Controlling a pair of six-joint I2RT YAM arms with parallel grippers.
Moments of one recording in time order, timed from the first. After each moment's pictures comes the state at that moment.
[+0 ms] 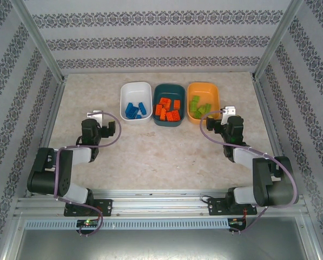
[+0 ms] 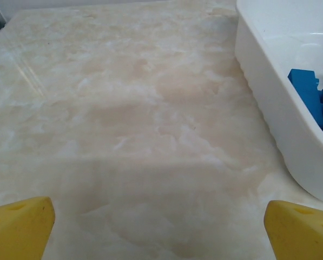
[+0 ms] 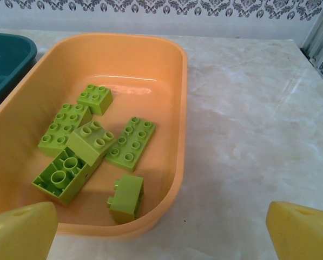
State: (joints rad) left arm -0.04 1.49 0.42 0.62 -0.10 0.00; right arm 0.04 1.36 0.43 0.54 0.03 0.00
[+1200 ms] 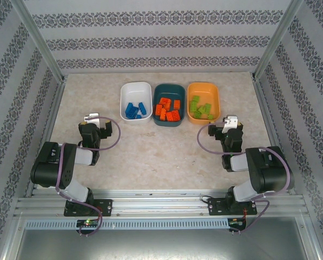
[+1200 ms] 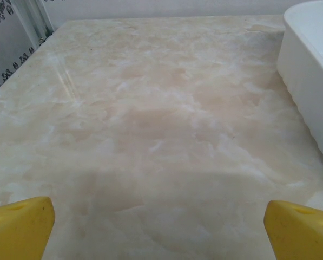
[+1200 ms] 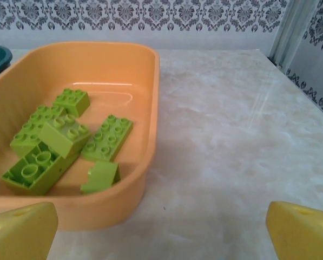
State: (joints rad) left arm -0.03 1.57 0.36 0.84 -0.23 -0.02; right arm 0.04 1.50 0.25 0.98 0.12 0.02
